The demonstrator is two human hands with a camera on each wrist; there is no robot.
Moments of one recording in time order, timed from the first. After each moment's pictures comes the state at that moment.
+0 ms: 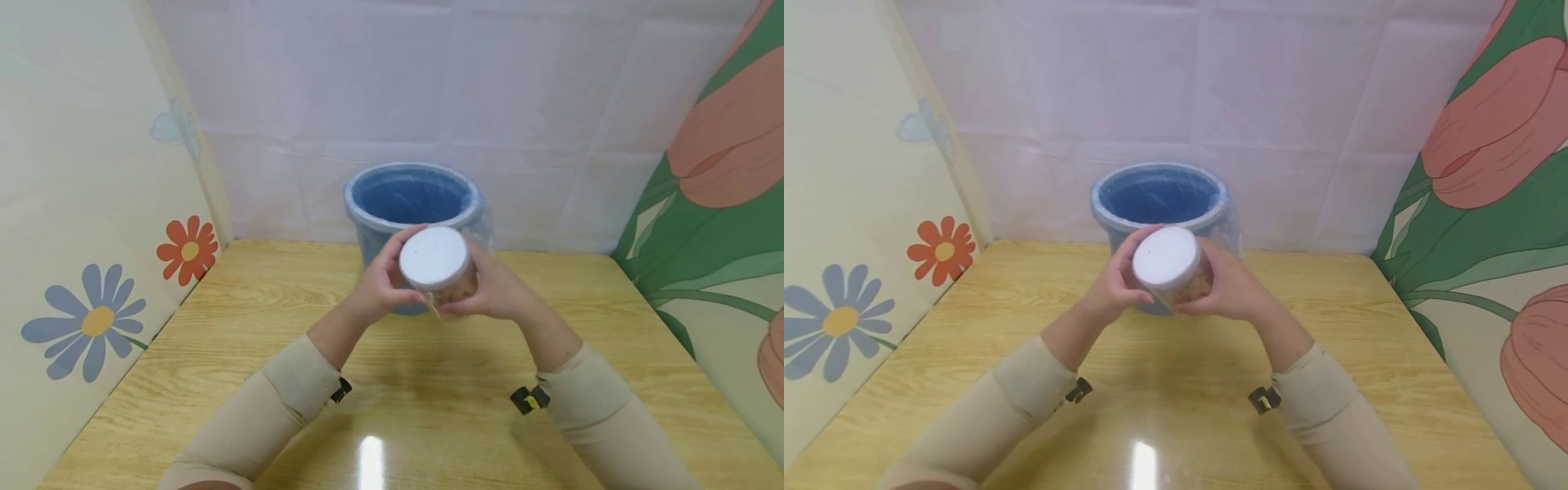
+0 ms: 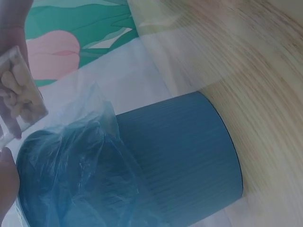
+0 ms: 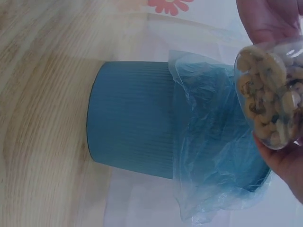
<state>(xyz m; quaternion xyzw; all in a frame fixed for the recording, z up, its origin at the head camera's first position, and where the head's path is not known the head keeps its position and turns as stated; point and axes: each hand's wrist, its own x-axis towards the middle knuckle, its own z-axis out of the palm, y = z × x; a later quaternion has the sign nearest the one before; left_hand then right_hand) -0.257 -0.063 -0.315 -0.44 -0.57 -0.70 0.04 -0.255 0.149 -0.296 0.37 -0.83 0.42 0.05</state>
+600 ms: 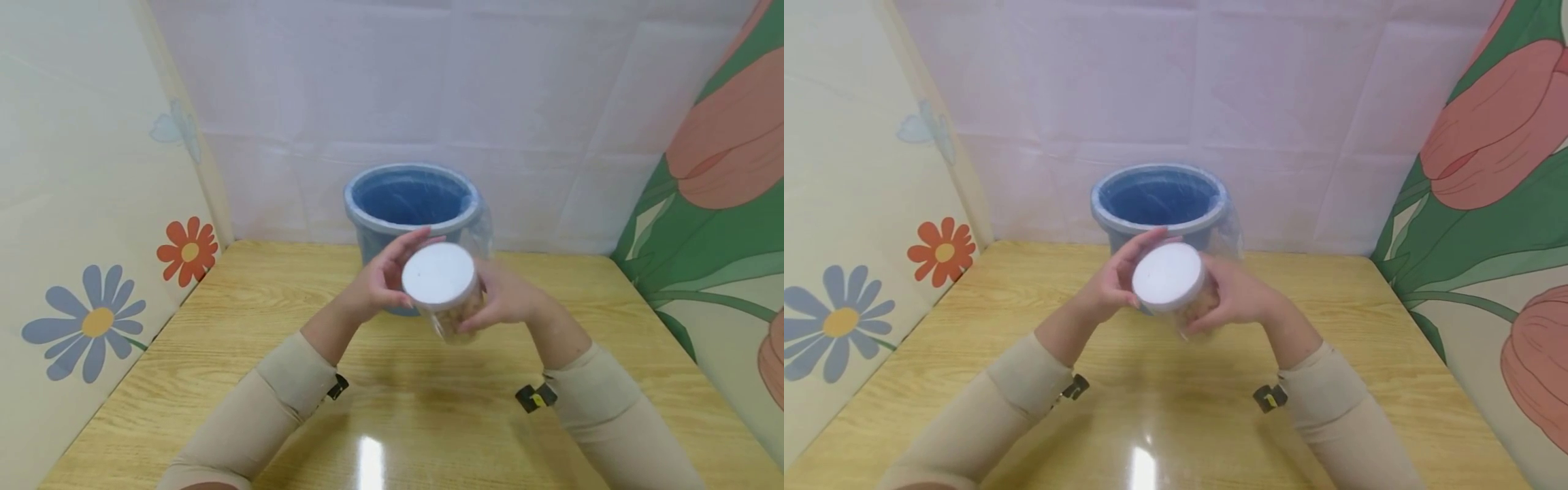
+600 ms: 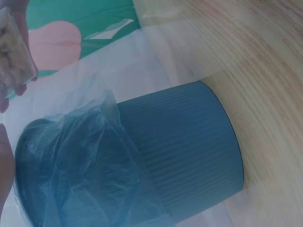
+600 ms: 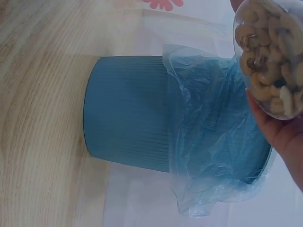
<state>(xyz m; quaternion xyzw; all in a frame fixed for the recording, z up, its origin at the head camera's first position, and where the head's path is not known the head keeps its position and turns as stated) -0.260 -0.072 -0.310 -0.50 -0.52 -0.69 -0.07 -0.258 0.163 -0.294 0.49 -0.75 0.44 -0.05</state>
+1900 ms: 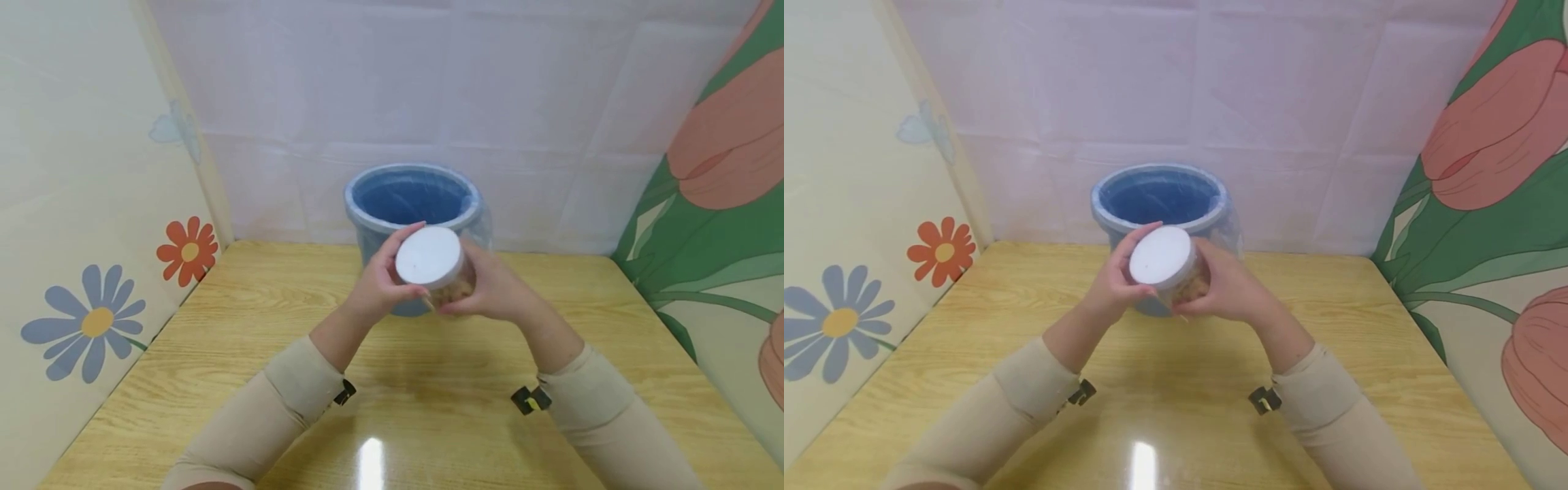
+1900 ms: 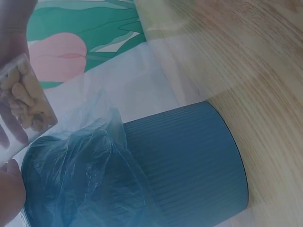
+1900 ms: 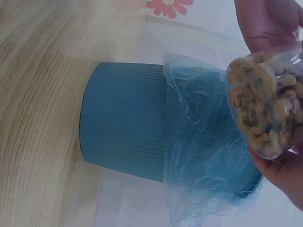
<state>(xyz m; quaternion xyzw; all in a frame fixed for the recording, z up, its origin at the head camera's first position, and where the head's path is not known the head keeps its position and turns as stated) -0.254 -0.063 -0.309 -0.39 -0.60 -0.70 0.06 -0.227 0.136 -0.263 0.38 -0.84 0.39 0.04</state>
